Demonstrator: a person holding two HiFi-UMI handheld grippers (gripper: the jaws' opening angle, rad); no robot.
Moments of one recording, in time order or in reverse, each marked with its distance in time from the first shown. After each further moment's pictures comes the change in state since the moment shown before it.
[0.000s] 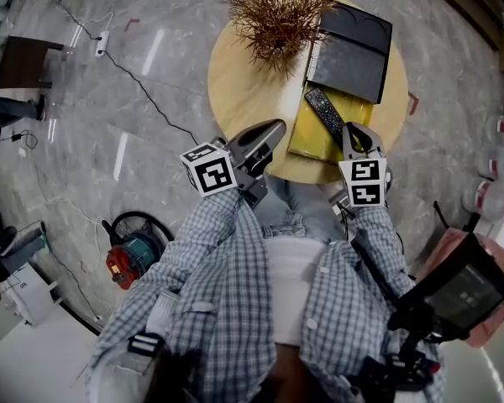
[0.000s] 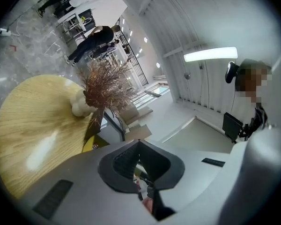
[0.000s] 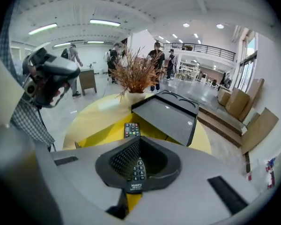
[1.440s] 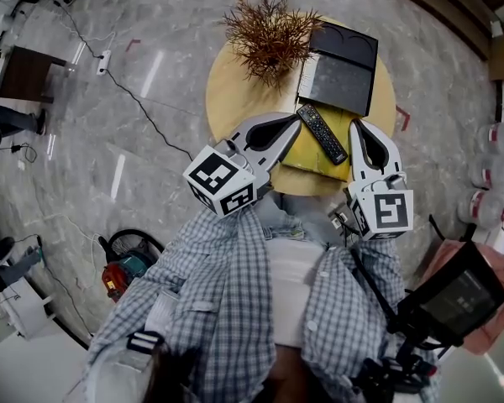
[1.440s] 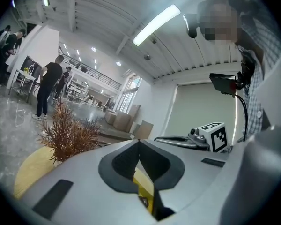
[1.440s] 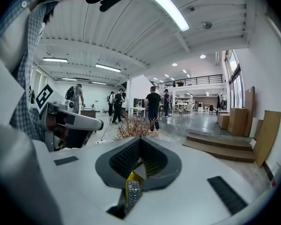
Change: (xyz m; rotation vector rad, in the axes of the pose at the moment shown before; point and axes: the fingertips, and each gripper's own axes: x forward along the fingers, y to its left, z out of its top) left arm 0.028 -0.102 0.039 0.665 -0.002 -0.012; right arm -0.125 -0.010 0.131 0.034 -0.524 0.001
